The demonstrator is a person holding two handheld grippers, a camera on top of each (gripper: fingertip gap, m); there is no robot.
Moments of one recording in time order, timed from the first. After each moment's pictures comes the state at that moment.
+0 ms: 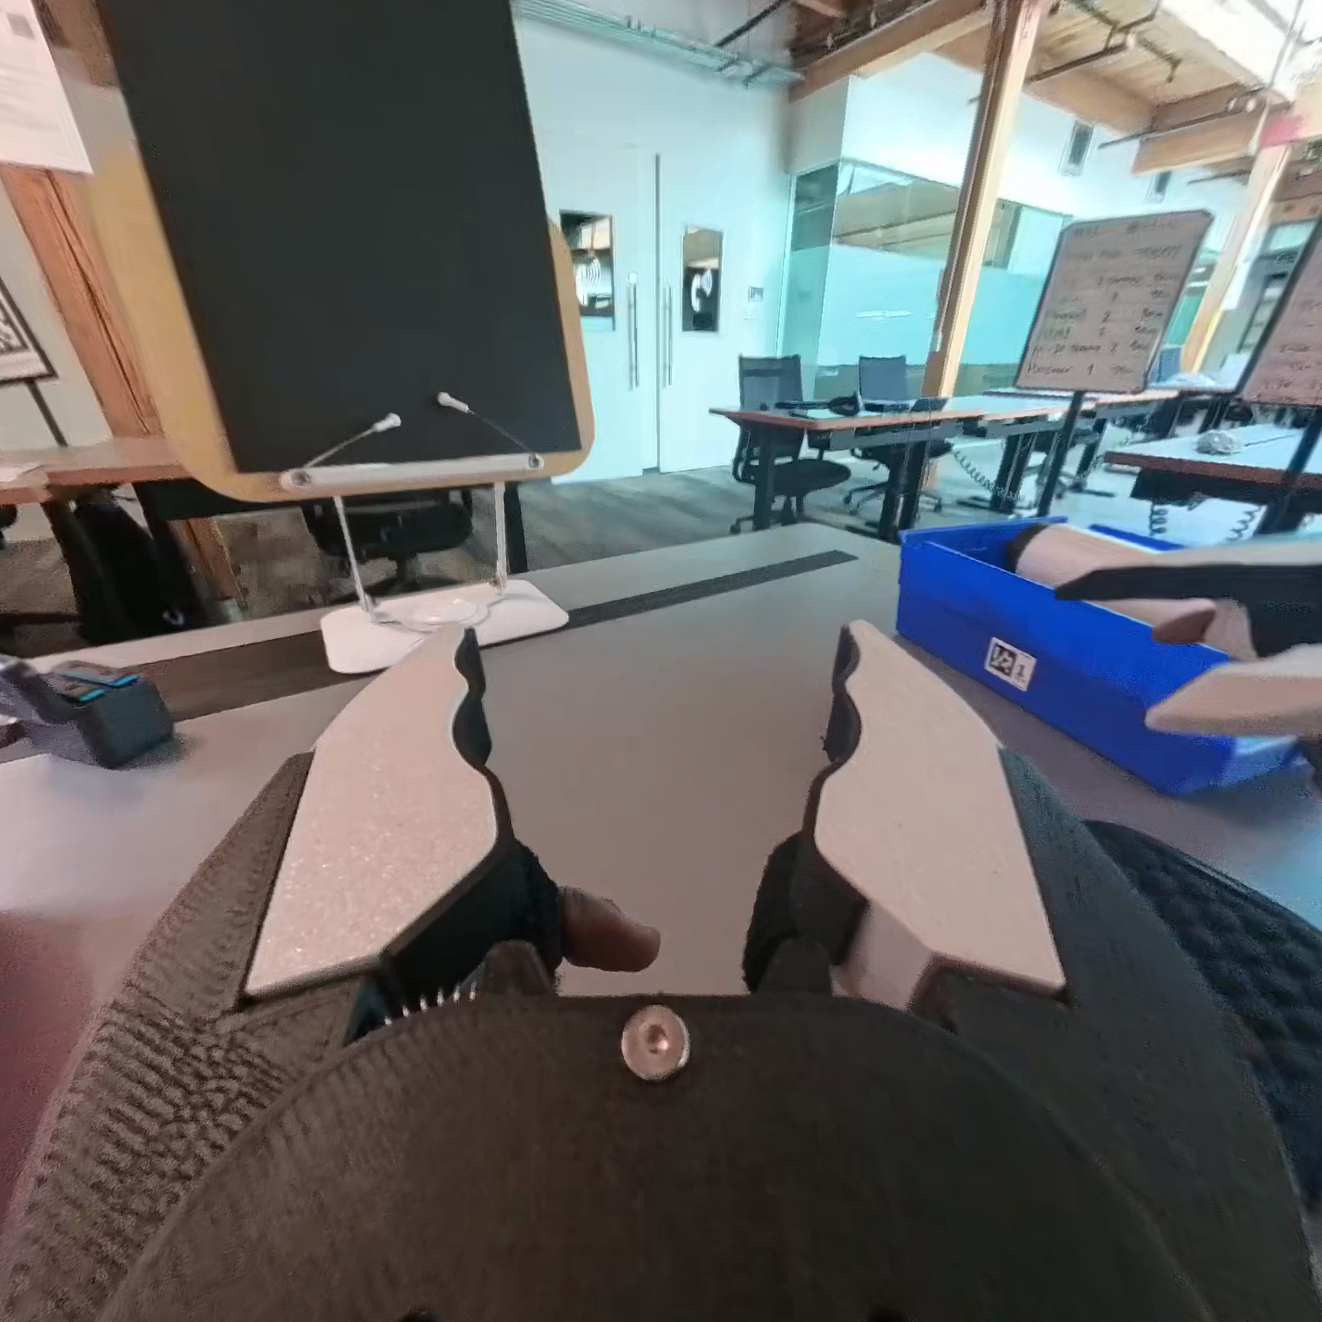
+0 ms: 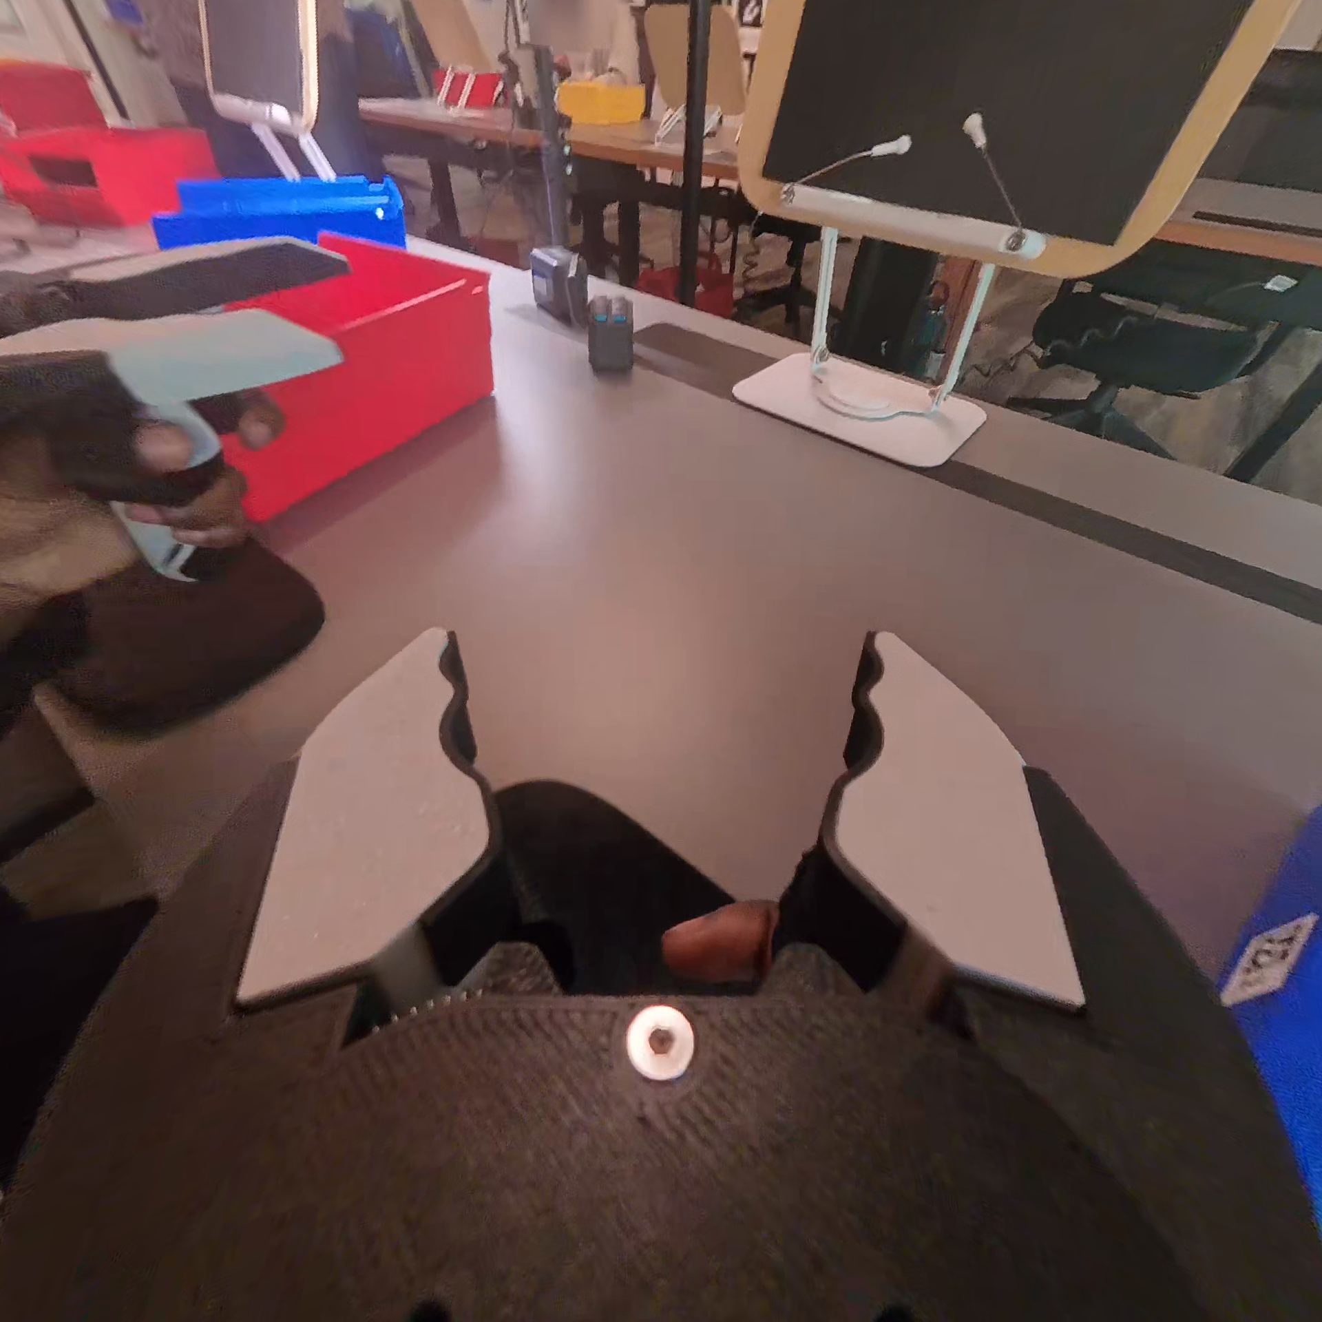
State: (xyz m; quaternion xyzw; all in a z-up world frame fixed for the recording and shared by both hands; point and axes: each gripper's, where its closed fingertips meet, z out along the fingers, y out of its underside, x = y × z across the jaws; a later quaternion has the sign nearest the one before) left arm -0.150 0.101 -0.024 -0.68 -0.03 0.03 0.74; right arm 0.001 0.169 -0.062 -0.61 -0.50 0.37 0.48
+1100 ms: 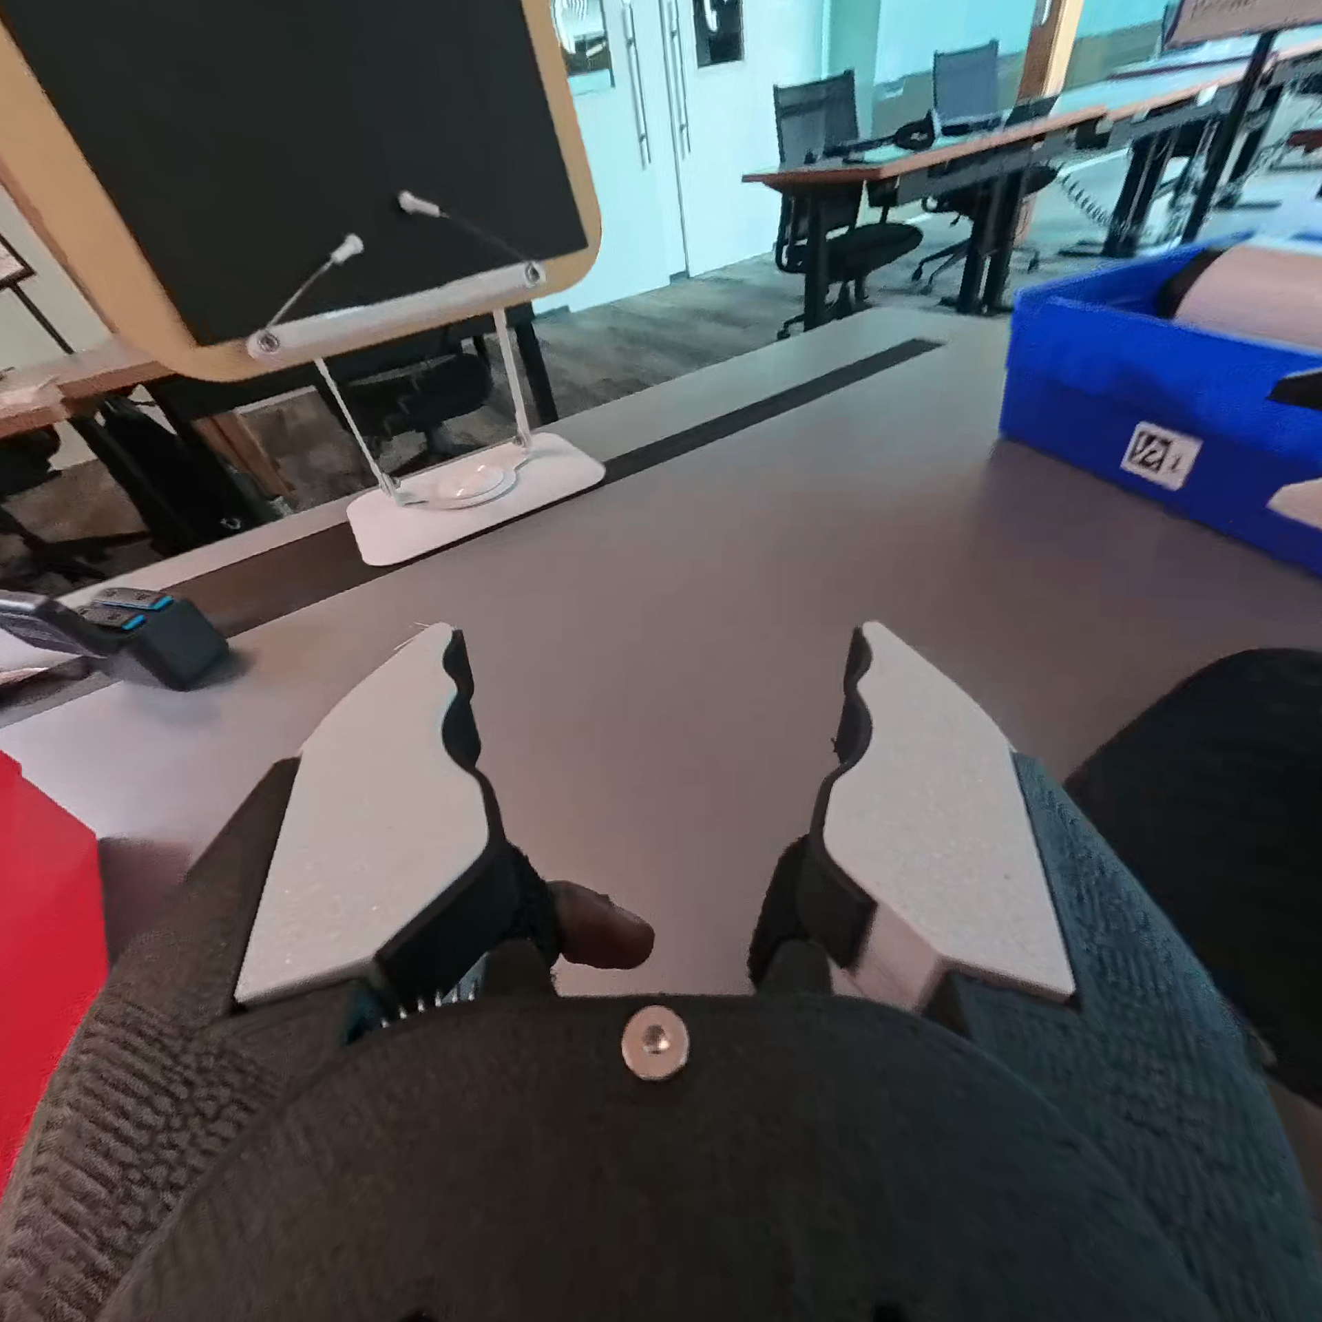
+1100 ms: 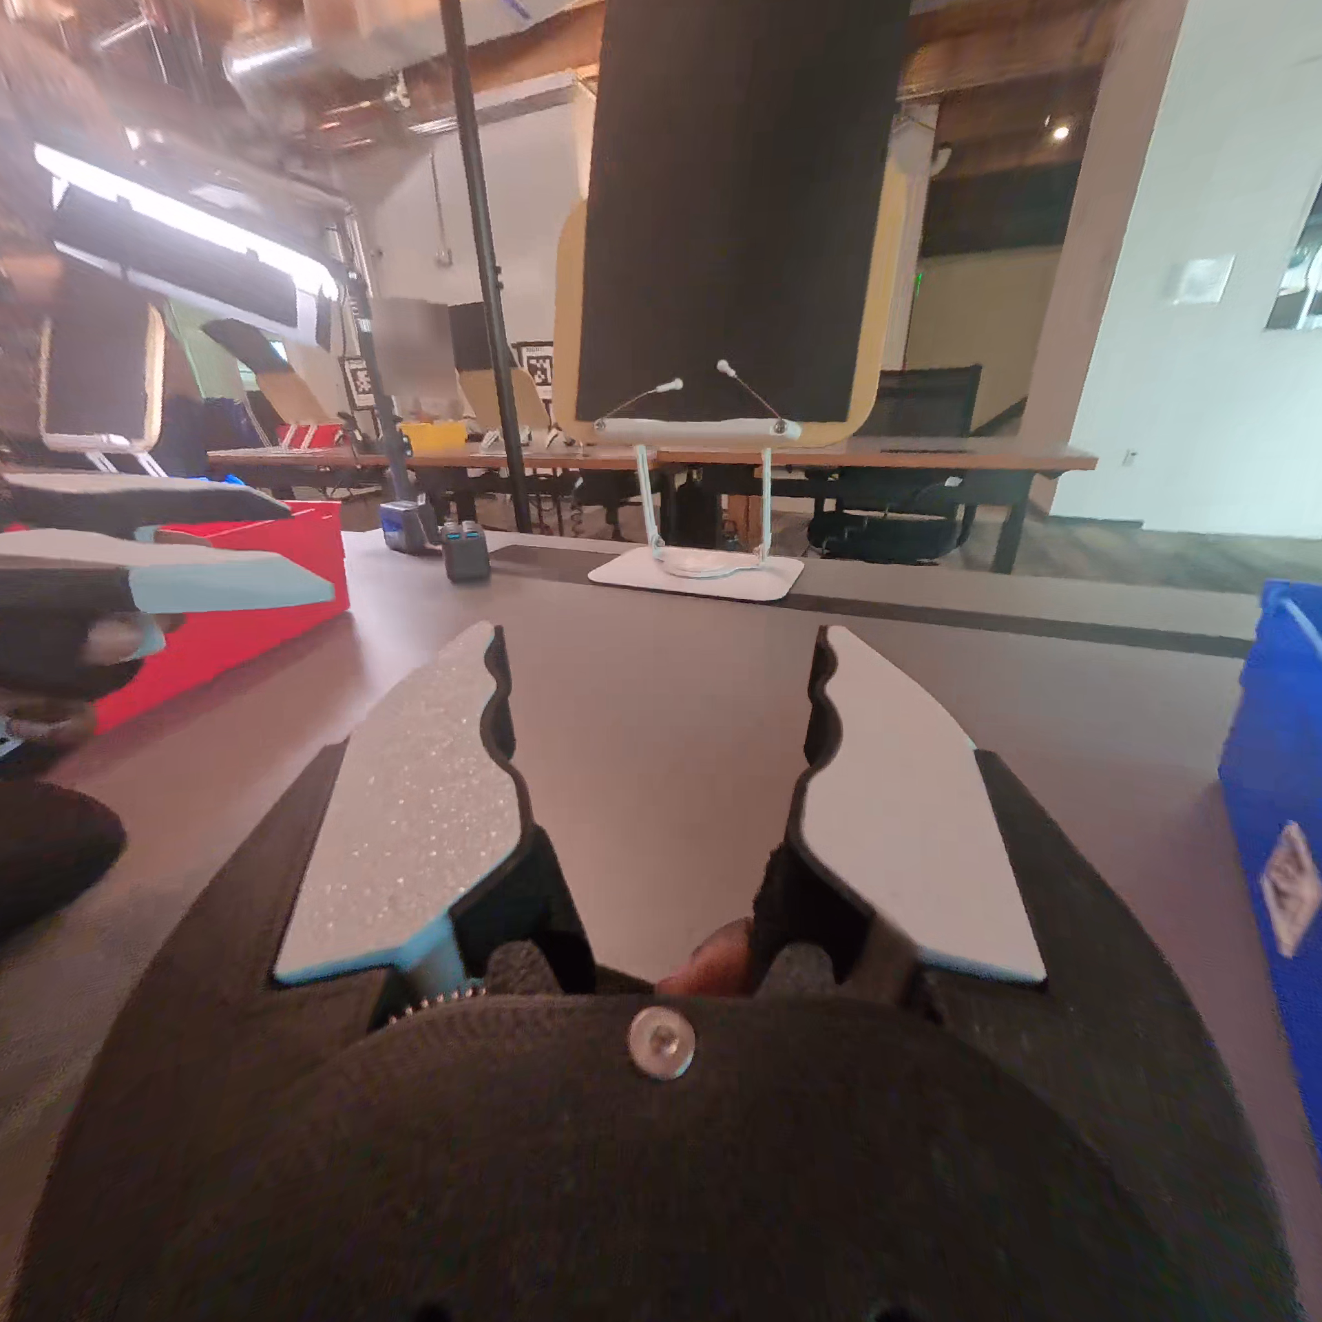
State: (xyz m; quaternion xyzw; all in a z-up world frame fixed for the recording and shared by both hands) left arm -0.169 0.120 -0.076 -0.77 0.00 0.09 0.63; right arm -0.002 0.193 -0.074 -0.57 -0.32 0.39 0.65
